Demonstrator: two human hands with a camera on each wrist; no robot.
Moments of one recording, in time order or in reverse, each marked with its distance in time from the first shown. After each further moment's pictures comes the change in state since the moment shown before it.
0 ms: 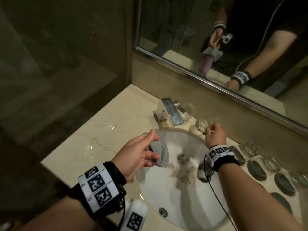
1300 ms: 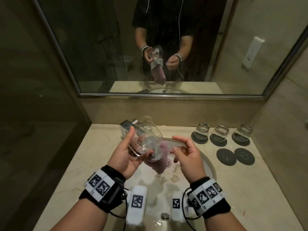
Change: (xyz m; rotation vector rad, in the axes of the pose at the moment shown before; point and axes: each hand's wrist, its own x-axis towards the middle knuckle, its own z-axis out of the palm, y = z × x) left_hand -0.003 0.031 0.076 -0.140 -0.238 -0.074; right_hand -0.192 -0.036 -0.098 0.956 0.054 -0.094
